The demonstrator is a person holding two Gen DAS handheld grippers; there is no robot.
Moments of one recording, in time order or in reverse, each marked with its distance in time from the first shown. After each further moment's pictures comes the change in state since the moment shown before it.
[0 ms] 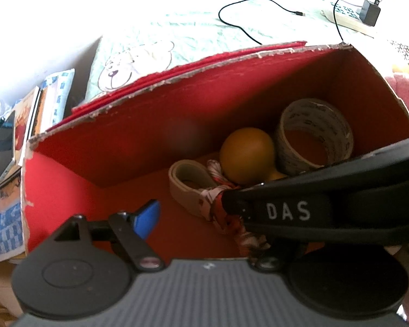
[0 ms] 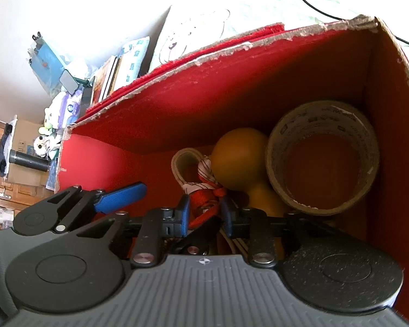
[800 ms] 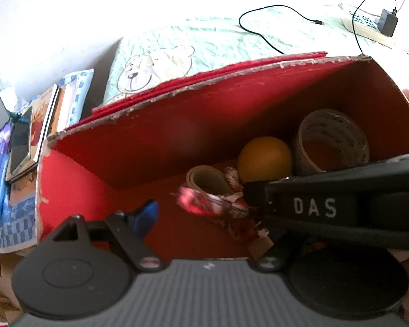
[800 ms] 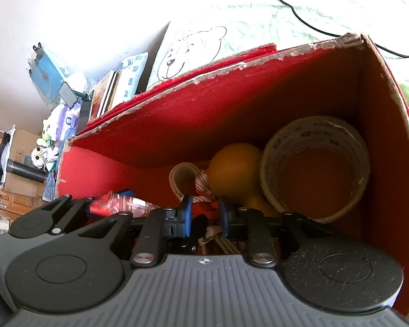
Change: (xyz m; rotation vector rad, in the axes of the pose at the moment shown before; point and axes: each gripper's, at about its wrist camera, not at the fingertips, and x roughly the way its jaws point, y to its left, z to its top) left arm -0.001 0.005 0.002 -0.051 -0.023 0.073; right arm 0.001 0.008 0.002 -0.002 -0.071 -0.023
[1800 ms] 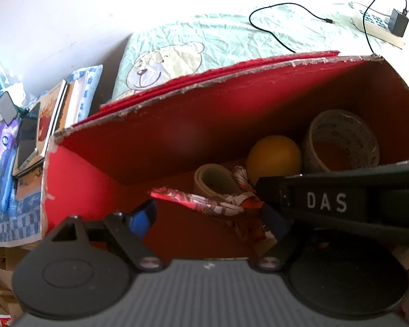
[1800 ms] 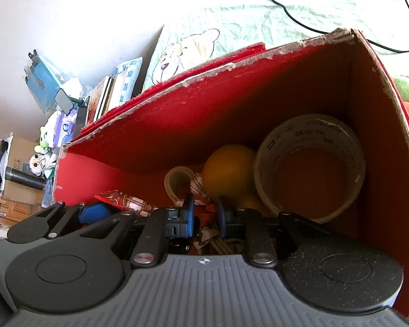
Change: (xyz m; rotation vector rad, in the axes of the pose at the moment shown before) left arm 0.001 -0.001 0.002 -0.014 0.007 0.047; right arm -0.003 -0.009 0.000 0.021 -0.017 -0.003
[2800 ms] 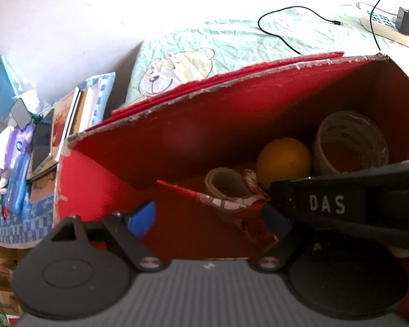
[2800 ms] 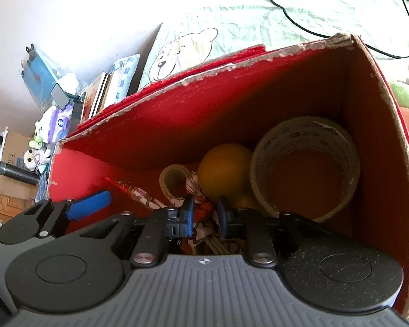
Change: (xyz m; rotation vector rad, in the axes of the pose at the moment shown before) left arm -0.003 -0.005 -0.001 0.009 -0.030 0.075; right arm -0.003 0.001 0.001 -0.024 0.010 -0.032
